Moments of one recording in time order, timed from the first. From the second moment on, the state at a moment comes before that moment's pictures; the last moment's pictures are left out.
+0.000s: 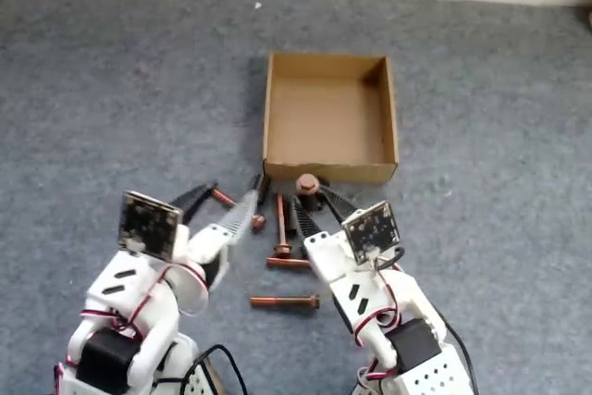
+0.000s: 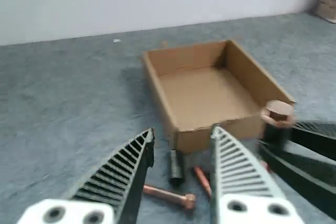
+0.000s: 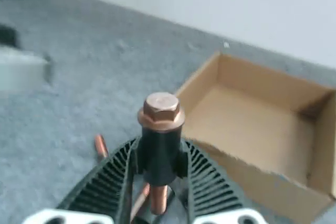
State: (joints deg) left arm 14.5 -103.9 73.4 58.9 7.6; right arm -32.4 -103.7 95.8 30.0 5.9
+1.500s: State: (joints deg) left arm -8.8 -103.9 95.8 58.9 3.6; right arm -15.5 -5.5 29.6 24.7 3.3
